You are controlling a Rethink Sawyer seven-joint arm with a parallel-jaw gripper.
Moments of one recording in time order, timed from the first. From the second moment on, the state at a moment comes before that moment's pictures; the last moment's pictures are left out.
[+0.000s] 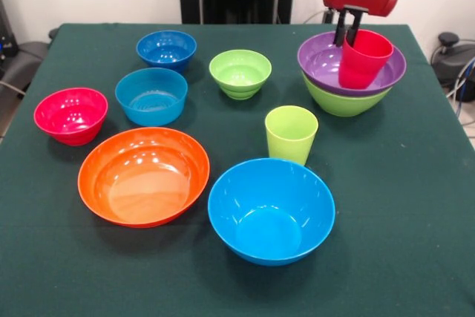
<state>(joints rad) -0.08 -0.70 0.12 1.81 -0.22 0.56 2.23</state>
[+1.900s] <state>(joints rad) -0.19 -0.69 0.17 1.93 -0.19 0.41 2.23</state>
